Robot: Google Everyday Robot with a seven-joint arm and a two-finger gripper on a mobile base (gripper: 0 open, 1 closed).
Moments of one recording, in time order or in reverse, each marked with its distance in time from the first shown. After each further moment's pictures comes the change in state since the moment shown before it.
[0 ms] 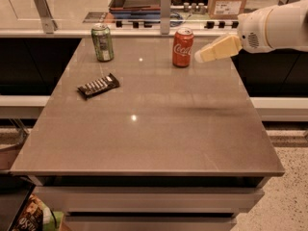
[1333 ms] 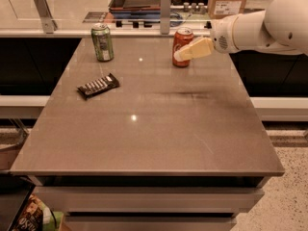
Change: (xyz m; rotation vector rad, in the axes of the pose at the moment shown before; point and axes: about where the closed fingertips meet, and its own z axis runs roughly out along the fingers) arm -0.005 0.003 0.088 -0.092 -0.064 0.021
